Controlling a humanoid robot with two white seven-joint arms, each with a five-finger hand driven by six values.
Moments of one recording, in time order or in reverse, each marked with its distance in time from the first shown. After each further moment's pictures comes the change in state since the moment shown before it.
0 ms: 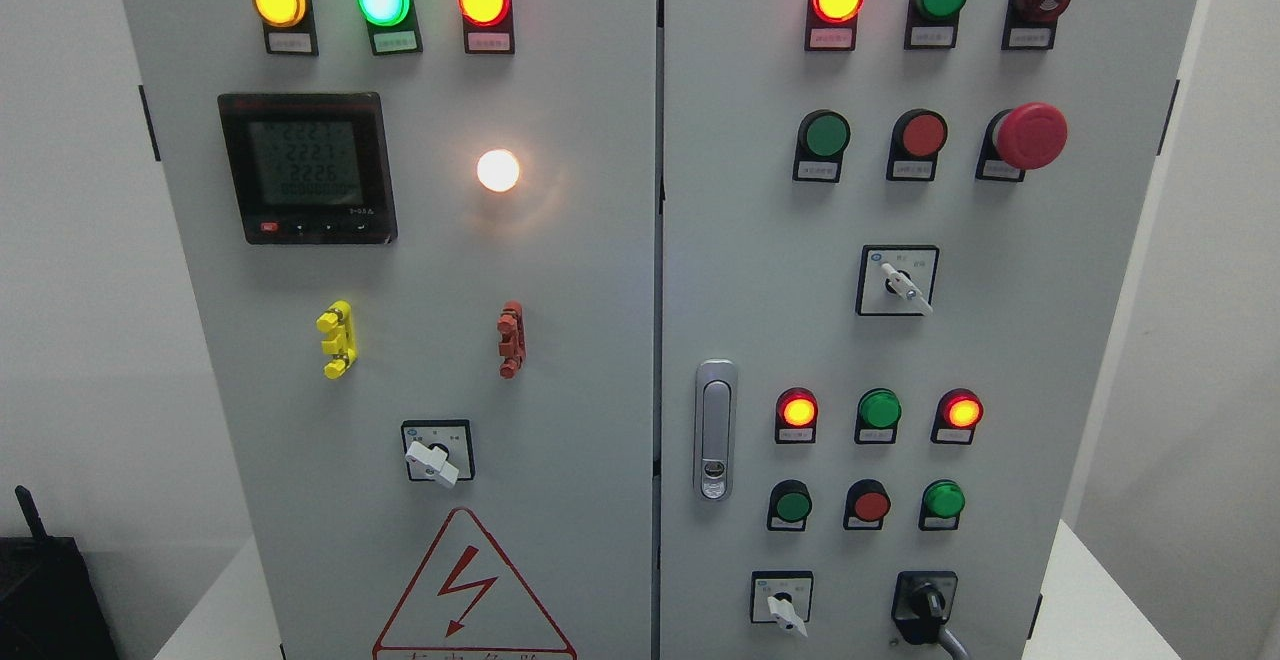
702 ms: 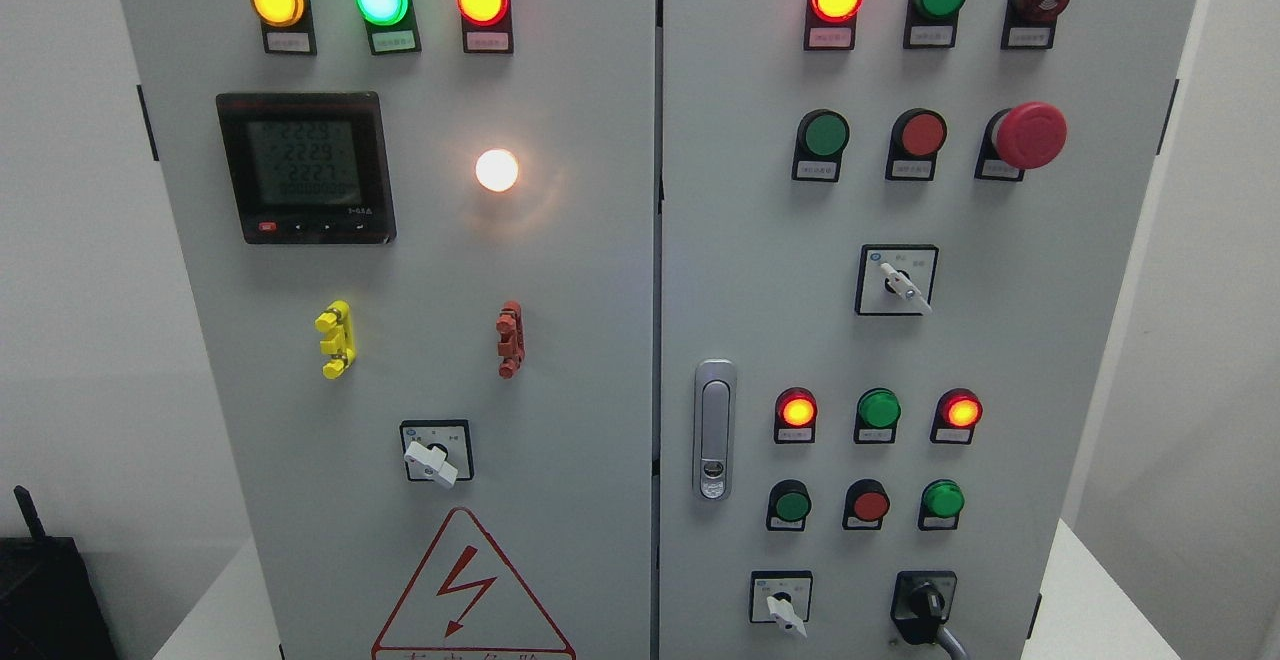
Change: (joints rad) left arm 0.000 0.000 0.000 0.000 0.000 0.000 0.000; right arm 0.002 0.010 0.000 -0.004 0.000 0.000 -0.001
